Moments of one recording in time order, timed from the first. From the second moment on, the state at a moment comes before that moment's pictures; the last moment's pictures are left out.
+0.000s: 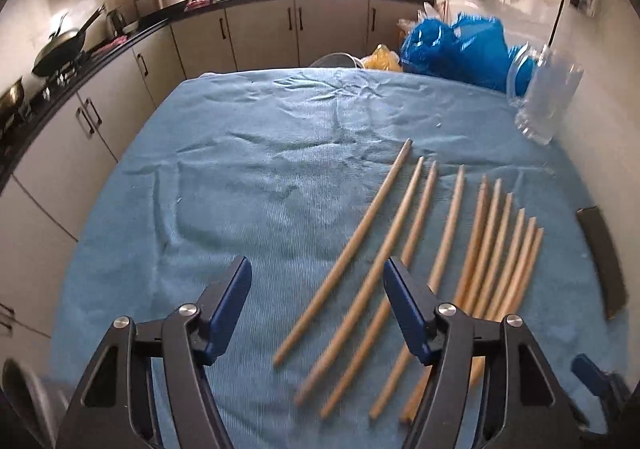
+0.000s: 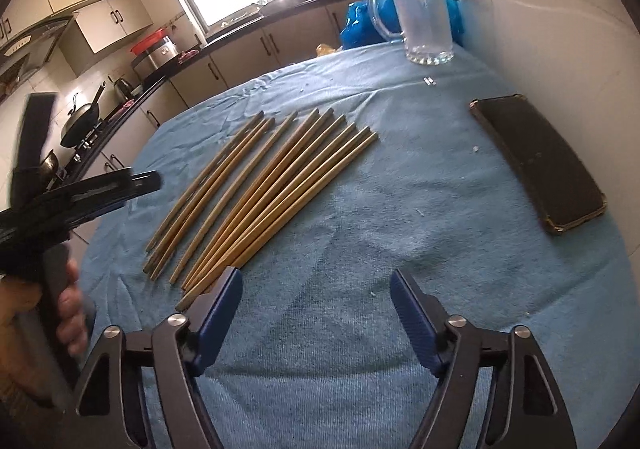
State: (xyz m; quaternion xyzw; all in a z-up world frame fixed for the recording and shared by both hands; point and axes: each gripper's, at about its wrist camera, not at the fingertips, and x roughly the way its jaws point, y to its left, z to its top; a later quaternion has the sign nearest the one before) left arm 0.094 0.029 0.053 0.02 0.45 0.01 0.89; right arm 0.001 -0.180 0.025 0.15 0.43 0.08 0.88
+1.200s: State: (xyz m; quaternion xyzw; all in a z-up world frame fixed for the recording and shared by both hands) left arm 0.007 0.053 0.022 -0.09 0.52 -0.03 0.85; right arm 0.074 -0.154 0.010 0.17 0.48 0.12 0.85
